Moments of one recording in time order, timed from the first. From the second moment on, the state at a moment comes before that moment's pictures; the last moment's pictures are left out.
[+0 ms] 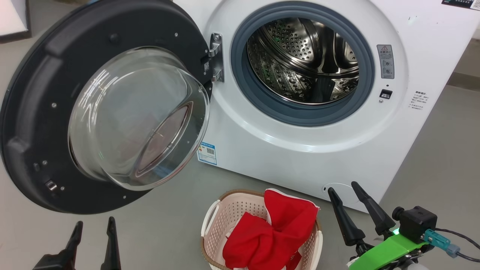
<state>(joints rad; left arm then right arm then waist) 0.04 0.31 -0.16 0.07 -0.43 0.27 -0.15 -0.06 -0.15 0.24 0.26 0.54 0.13 -0.26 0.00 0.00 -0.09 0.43</state>
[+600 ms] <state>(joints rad) 0.04 0.32 -0.17 0.06 -0.43 0.27 -0.15 -0.06 -0.15 0.24 0.26 0.54 0.13 -0.26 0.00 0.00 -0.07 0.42</state>
